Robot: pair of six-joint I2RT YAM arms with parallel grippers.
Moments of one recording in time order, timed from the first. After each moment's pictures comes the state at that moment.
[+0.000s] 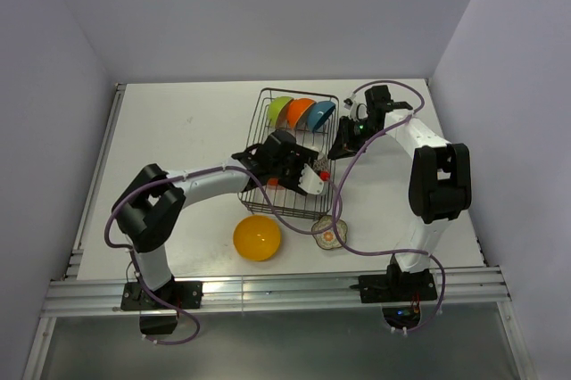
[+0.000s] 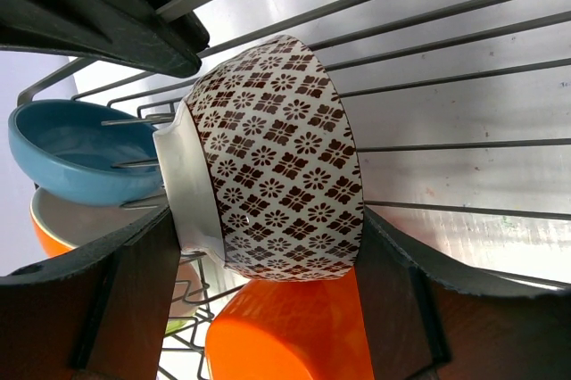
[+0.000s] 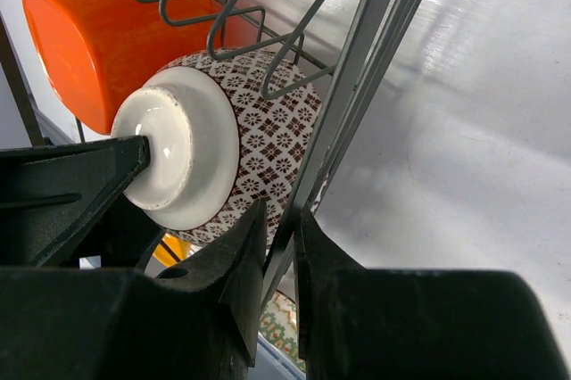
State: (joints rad) left arm -0.85 1.80 1.19 -0.05 0.25 1.17; right arm 0.10 1.82 1.36 -0.74 -0.66 0.16
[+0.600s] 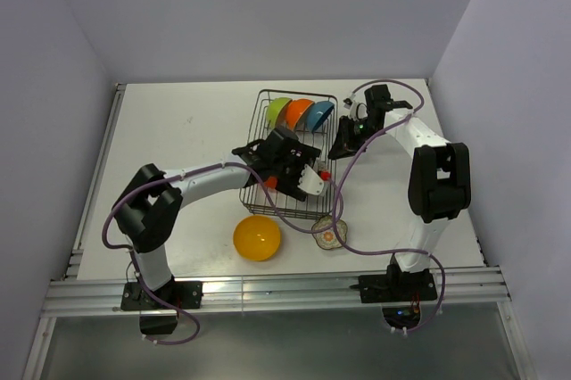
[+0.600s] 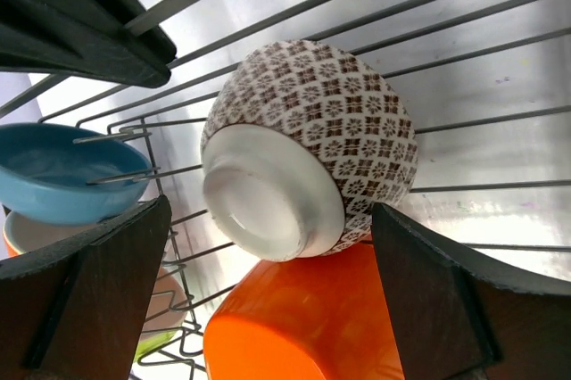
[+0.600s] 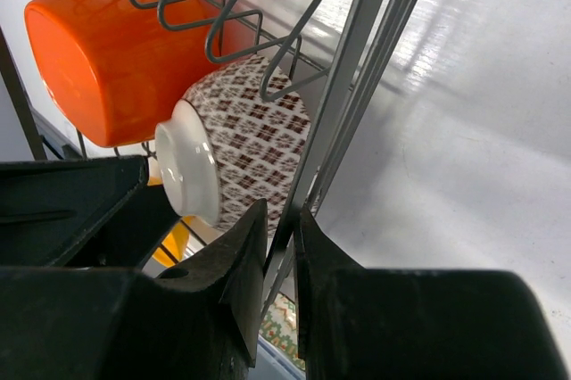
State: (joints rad) left arm -0.85 1.80 1.25 -0.20 0.30 1.17; right arm 0.10 1.83 1.37 -0.75 -0.66 0.15
